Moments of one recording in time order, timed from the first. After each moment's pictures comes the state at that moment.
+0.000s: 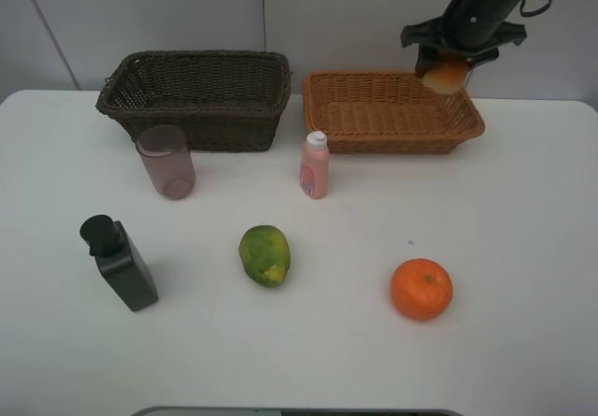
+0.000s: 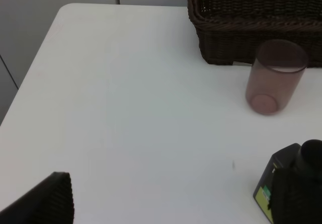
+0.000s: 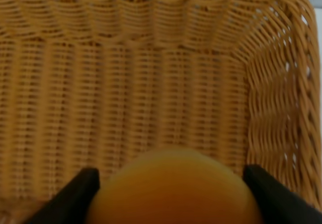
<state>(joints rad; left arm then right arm) 0.01 -0.01 -0.50 0.07 1.07 -0.07 0.18 2.07 -1.71 -0.14 0.83 0.19</state>
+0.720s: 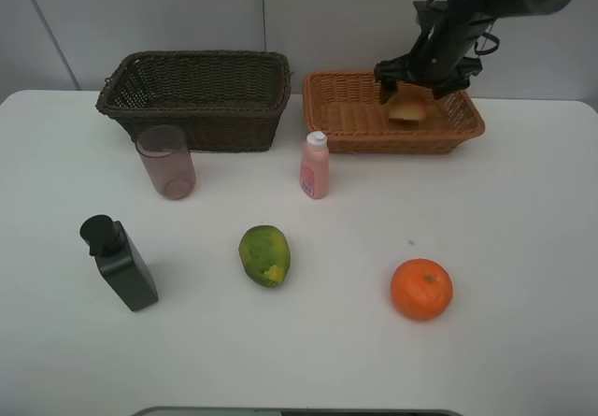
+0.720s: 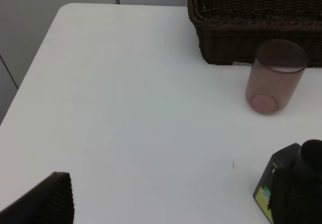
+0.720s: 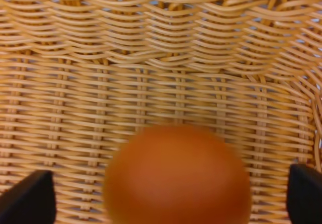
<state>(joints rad) 0.01 -0.01 -0.50 0.07 1.07 -0.07 0.21 2.22 -1.74 -0.16 0.68 0.19</state>
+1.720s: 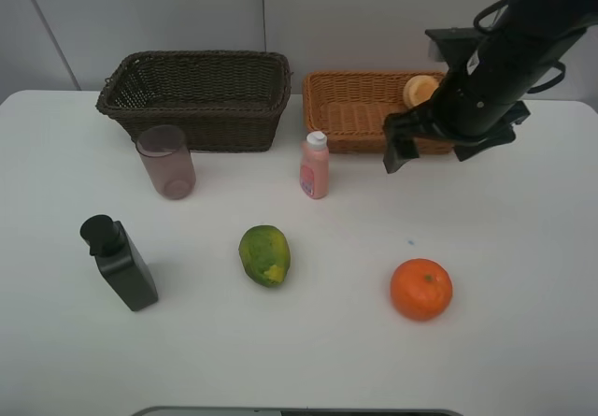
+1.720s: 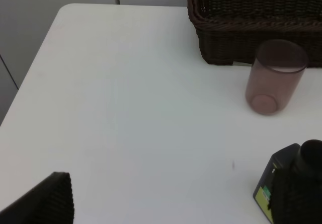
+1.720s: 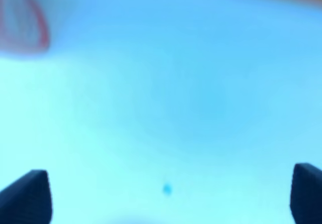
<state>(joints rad) 0.01 -0.01 -0.50 0.07 1.07 -0.07 0.42 1.61 -1.03 -0.09 0.77 0.25</state>
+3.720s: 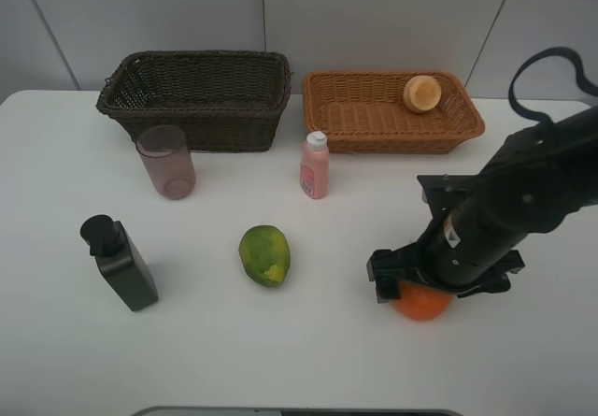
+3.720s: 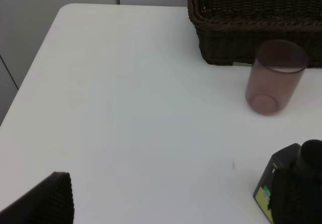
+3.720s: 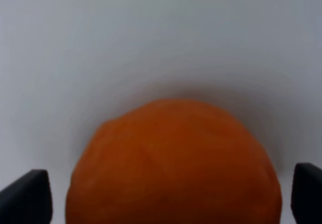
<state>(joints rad) 0.01 -0.01 -0.50 0.07 1.07 -0.07 0.64 1.68 -0.60 -0.20 0.46 0.77</state>
